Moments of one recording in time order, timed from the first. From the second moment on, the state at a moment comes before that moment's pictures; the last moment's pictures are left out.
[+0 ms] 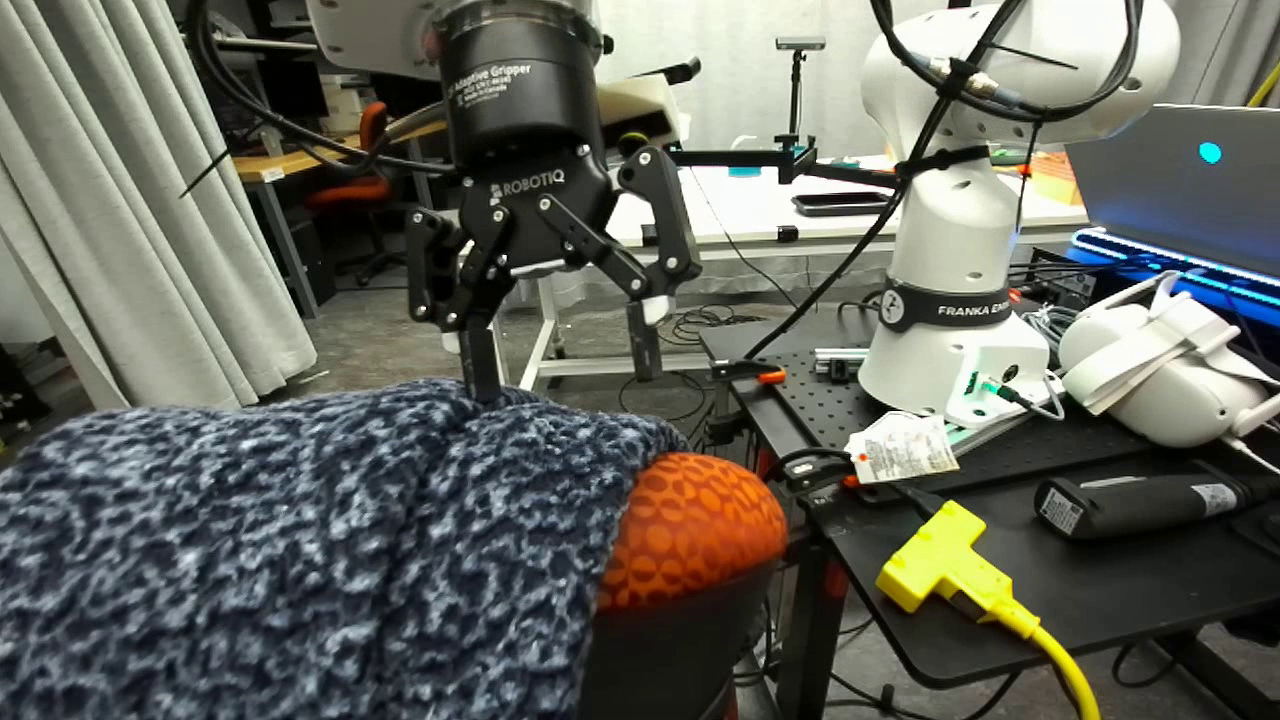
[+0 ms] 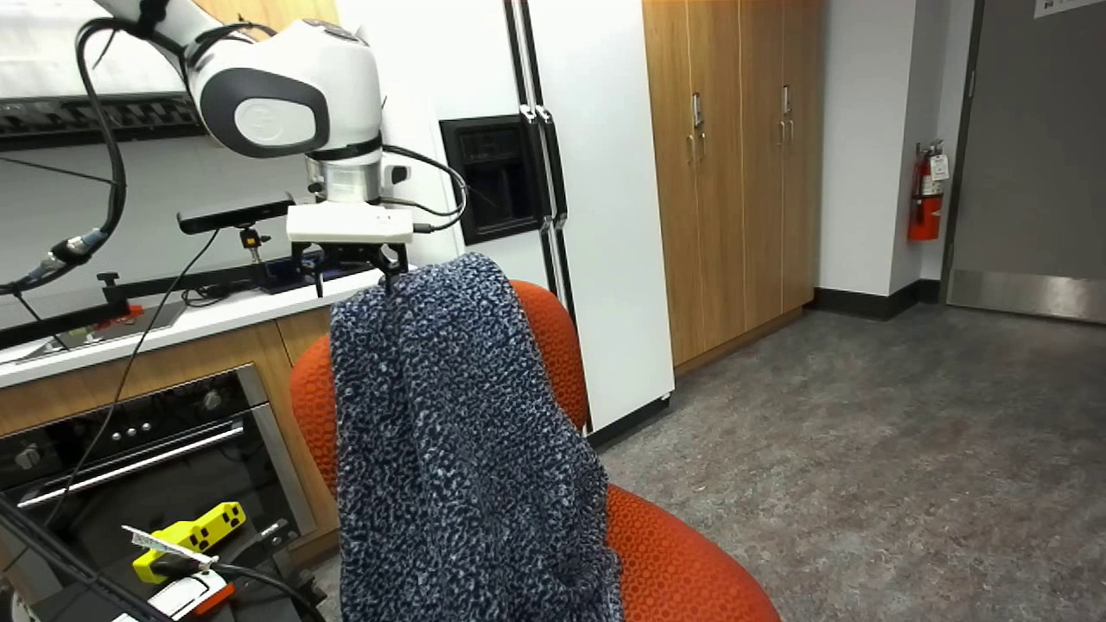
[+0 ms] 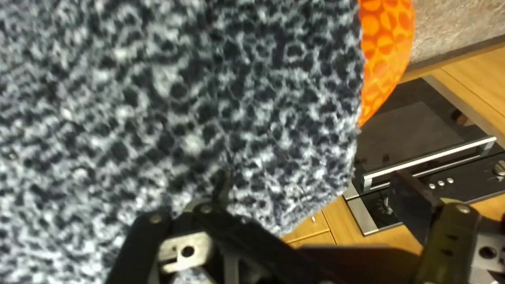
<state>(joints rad) 0.31 -0.20 0.07 -2.51 0.71 2.39 -1.26</state>
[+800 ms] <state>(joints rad) 0.33 -0.11 0.21 -2.47 1.05 2.51 -1.82</state>
